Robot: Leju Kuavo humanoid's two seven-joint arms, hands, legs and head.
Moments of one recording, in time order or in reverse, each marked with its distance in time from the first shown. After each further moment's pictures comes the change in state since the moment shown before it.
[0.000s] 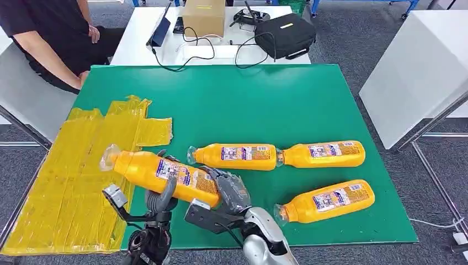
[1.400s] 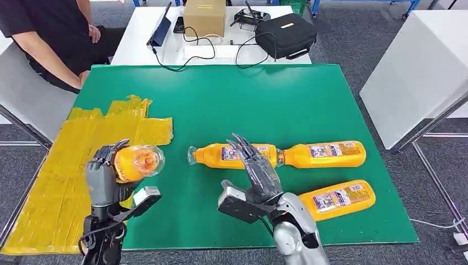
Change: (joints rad) left arm -0.006 0.020 0.342 -0.197 -1.416 1.046 -0.061; right arm 0.006 -0.071 -0.145 -0.242 -0.039 0.056 -0.142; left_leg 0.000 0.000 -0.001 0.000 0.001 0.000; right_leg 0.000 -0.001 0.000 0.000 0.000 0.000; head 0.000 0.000
